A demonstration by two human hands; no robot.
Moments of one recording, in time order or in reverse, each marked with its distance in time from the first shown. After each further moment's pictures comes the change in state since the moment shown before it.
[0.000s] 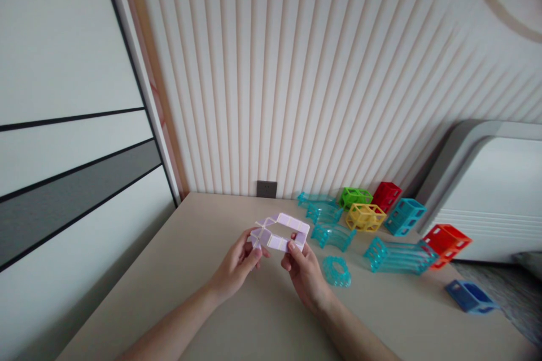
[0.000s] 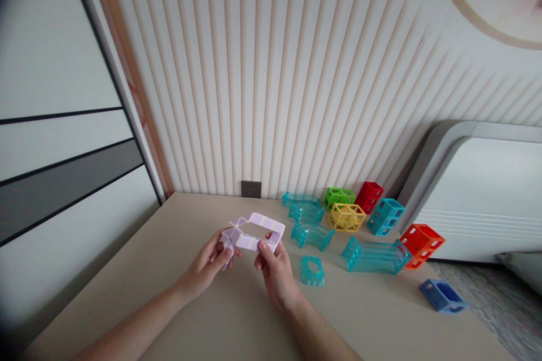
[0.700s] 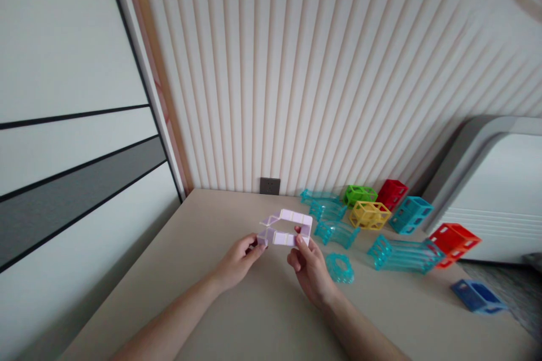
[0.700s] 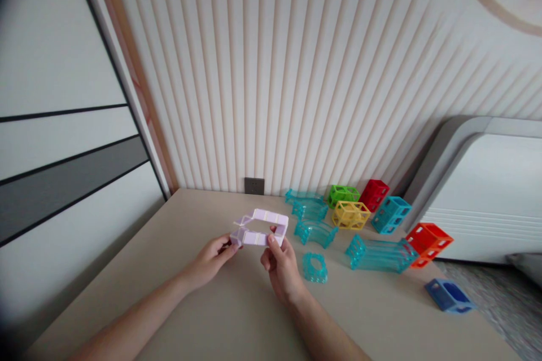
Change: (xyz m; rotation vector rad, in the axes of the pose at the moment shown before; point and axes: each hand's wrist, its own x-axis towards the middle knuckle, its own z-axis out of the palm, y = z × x) left_hand 0.006 -0.003 -0.010 0.248 -0.008 -0.109; right_hand 0.000 -0.004 -0.002 -0.024 0.035 0.007
